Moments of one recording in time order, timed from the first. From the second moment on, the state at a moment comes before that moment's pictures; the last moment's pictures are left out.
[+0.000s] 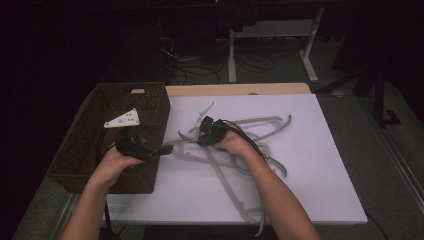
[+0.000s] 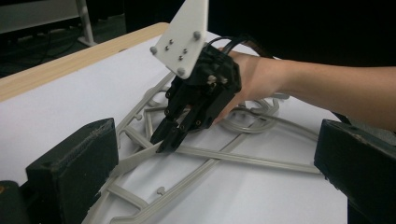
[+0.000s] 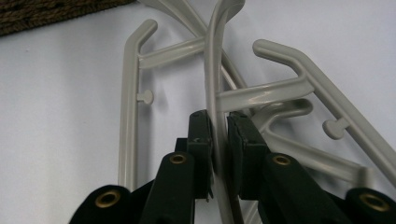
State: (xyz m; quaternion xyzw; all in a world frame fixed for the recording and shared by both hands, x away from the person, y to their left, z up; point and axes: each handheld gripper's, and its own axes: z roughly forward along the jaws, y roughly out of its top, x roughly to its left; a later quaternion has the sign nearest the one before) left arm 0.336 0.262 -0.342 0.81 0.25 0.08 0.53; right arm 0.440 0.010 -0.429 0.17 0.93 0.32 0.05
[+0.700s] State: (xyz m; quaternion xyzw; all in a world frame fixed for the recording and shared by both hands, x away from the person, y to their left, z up) left arm 0.336 0.264 -0.341 0.80 0.25 0.08 0.53; right arm 0.352 0.005 -0.409 0.02 0.94 0.33 0.02
